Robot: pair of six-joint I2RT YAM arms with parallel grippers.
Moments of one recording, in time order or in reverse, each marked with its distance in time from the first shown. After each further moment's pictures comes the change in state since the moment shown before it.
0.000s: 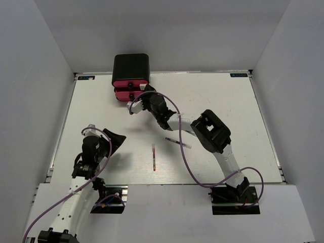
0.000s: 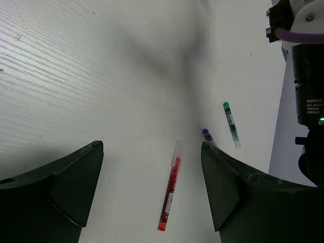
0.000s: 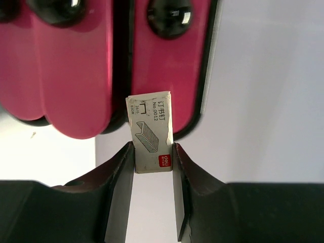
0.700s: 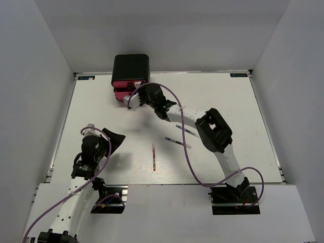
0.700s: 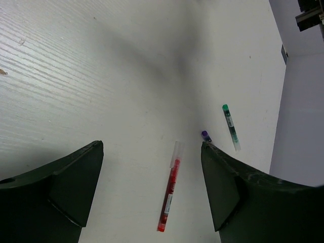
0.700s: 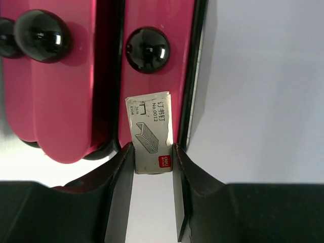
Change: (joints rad) left arm 0.000 -0.011 0.019 -0.023 -0.018 0.005; right arm -0.022 -0.011 0.200 -0.336 -0.145 0.102
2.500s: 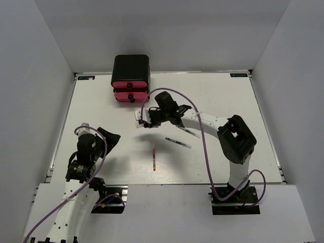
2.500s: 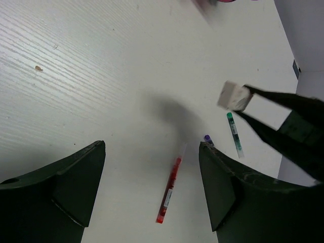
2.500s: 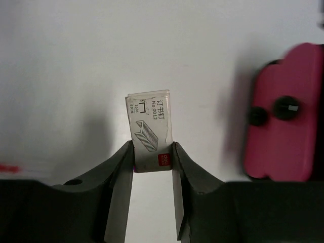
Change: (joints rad) left arm -0.002 -0.048 0.151 -0.251 -0.098 0.012; right arm 0.016 -0.317 -0.315 -0.514 -0.694 0.498
